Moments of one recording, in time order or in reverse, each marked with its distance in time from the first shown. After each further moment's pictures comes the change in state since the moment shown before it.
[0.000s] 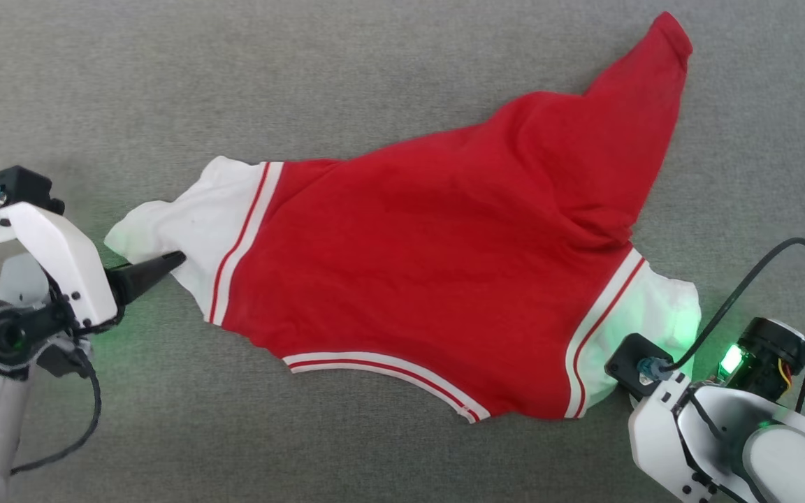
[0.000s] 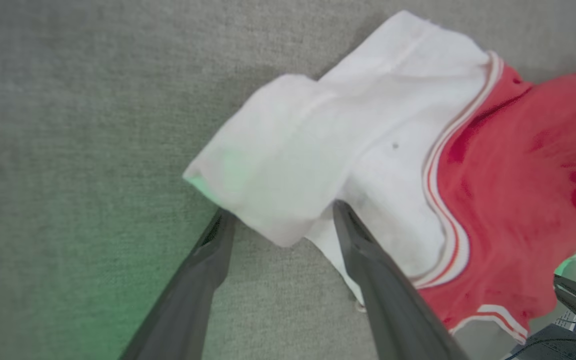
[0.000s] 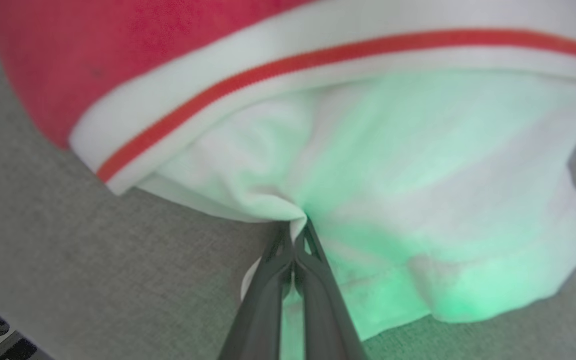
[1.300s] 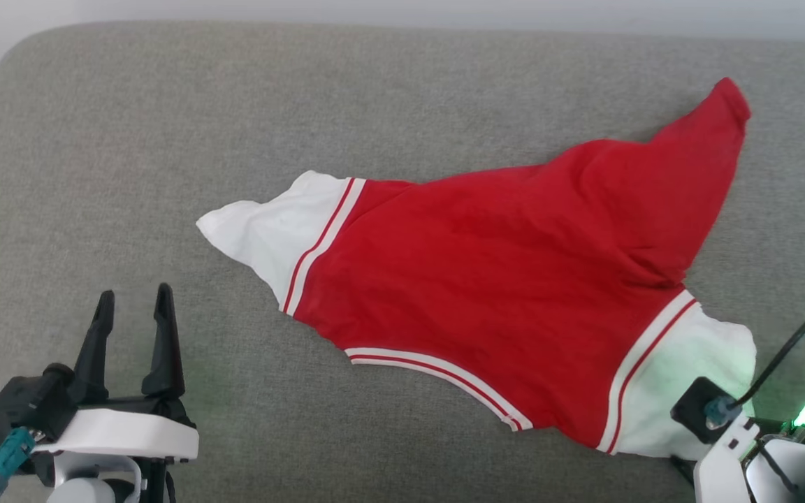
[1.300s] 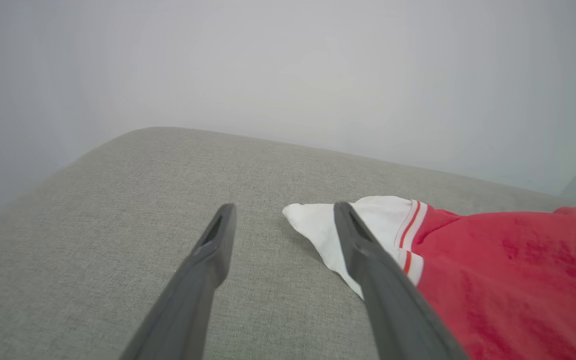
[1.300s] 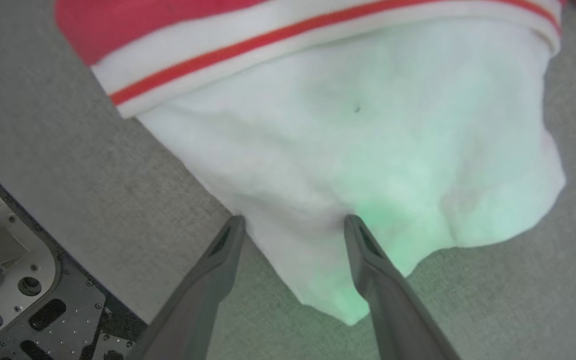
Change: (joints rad) left arm 0.526 -0.412 0.321 -0.358 0.720 -0.010 -1.022; right arm 0.230 -0.142 -0.151 -0.205 0.122 -0.004 0.128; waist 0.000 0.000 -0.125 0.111
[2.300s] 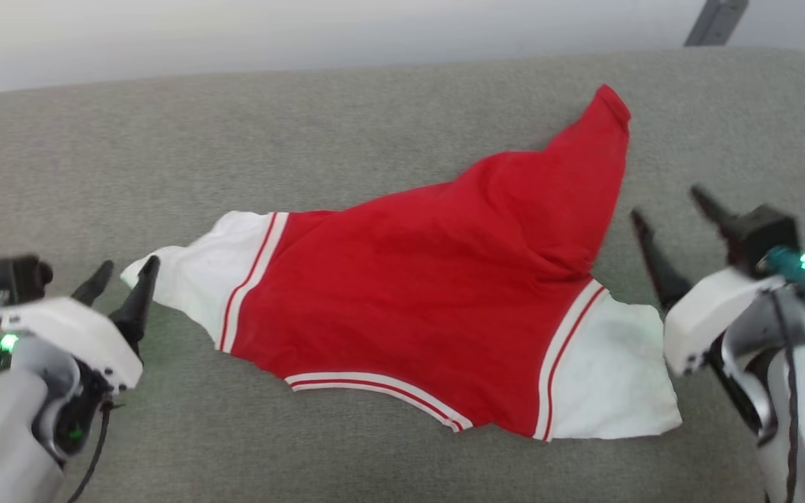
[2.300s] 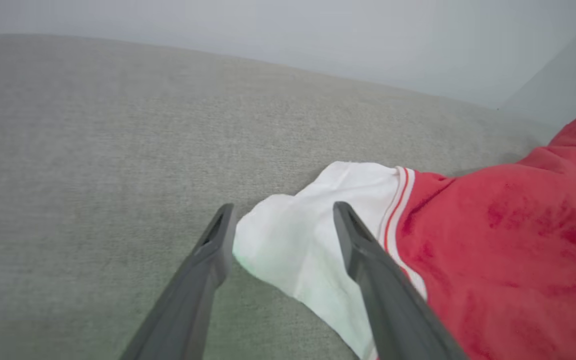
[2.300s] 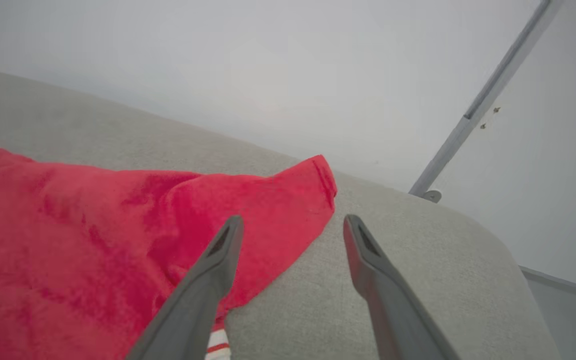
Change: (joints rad) left arm -0.501 0.503 -0.774 0.503 -0.807 0.034 0.109; right arm -0.272 0.511 -0.383 0.330 -0.250 0.000 -0.593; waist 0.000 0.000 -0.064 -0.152
